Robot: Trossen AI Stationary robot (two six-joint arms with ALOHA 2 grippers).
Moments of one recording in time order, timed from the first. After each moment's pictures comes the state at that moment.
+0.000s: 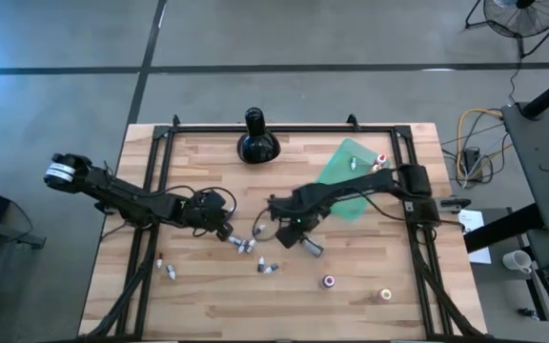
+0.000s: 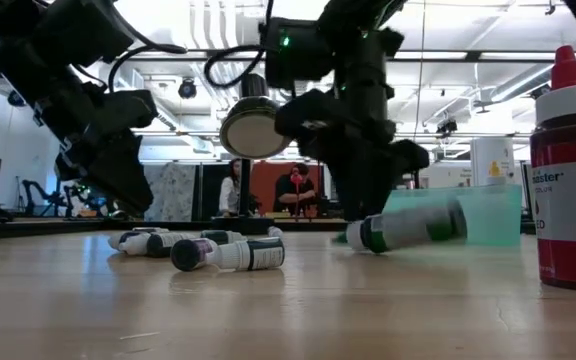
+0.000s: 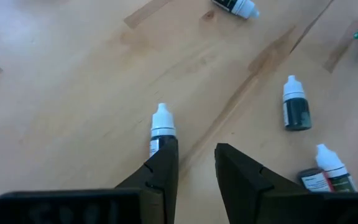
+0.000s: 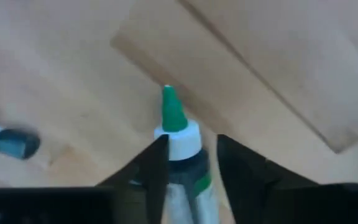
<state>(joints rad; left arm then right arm) -0.21 1.19 0.47 -0.21 -0.43 -0.88 0.05 2.05 1.53 -0.95 -0.19 0.94</state>
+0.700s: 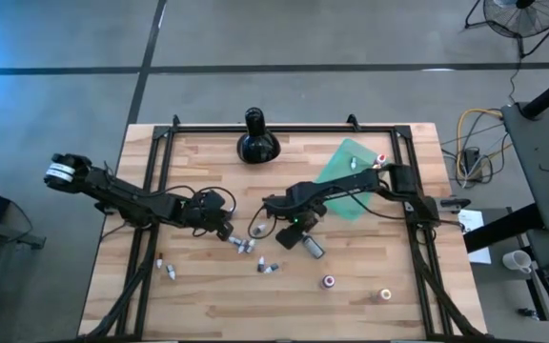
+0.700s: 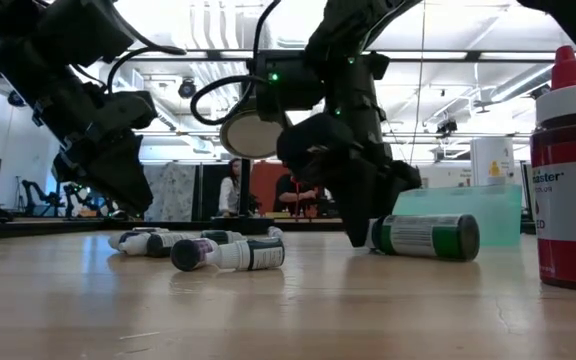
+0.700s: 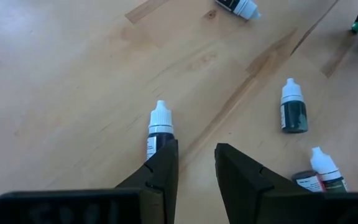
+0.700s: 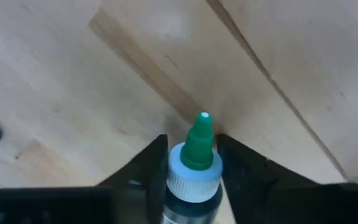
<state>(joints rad) -0.21 1.19 0.47 -0.21 -0.42 -0.92 0.01 2.16 1.58 -0.99 -0.27 0.79</state>
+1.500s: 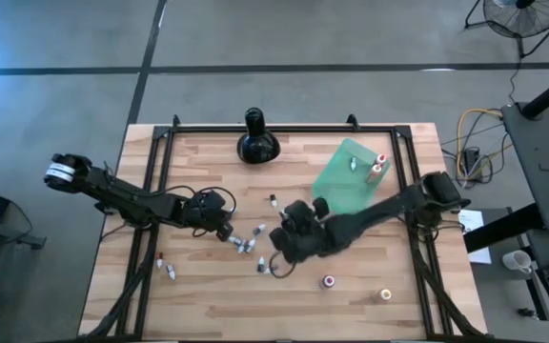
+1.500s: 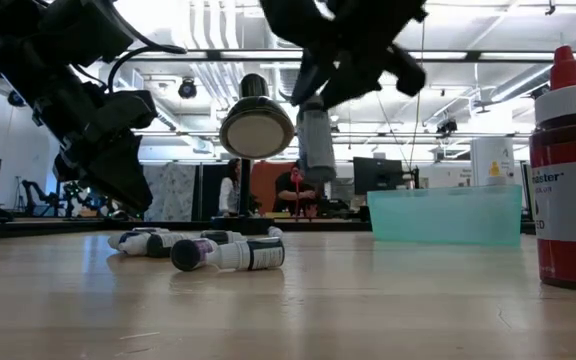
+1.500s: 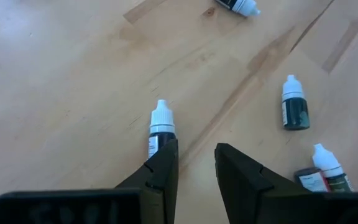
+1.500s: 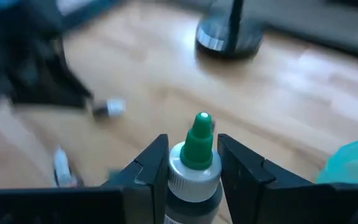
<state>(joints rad) -0.21 1.19 0.47 -0.21 -0.41 -0.90 0.34 1.90 1.41 -0.59 0.91 1.10</state>
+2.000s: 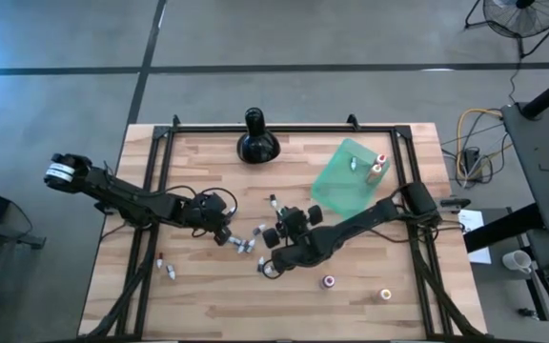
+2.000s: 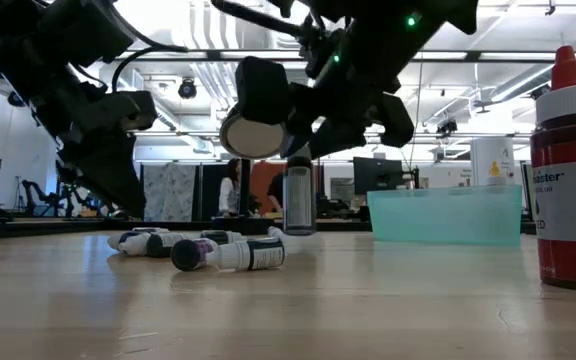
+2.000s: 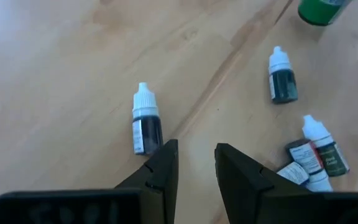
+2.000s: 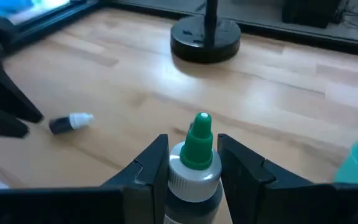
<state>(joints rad) -0.21 1.19 0.47 -0.21 -0.34 -0.82 0.33 2.09 1.44 -0.54 1.07 1.25</state>
